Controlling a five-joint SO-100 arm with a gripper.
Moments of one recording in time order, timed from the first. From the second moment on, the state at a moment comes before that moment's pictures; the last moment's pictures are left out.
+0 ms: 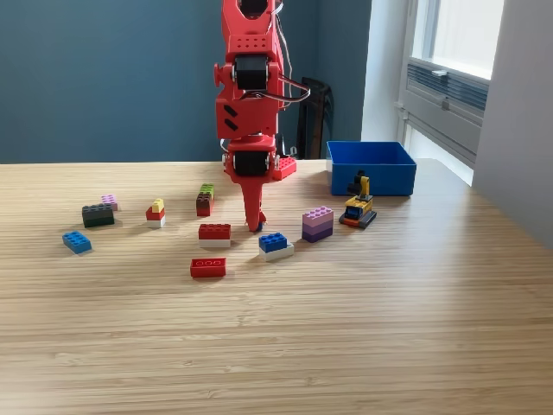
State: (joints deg) arm 3.4 97.6 123.8 48.6 5.2
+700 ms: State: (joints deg) arm -3.4 97.5 91.2 77.9 5.2
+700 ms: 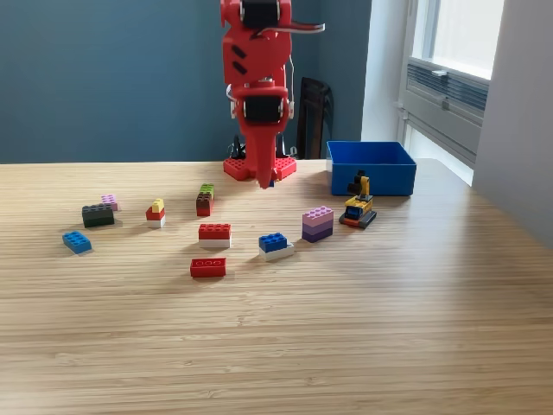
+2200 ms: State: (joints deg) arm -72.1 97.5 96.3 84.9 5.4
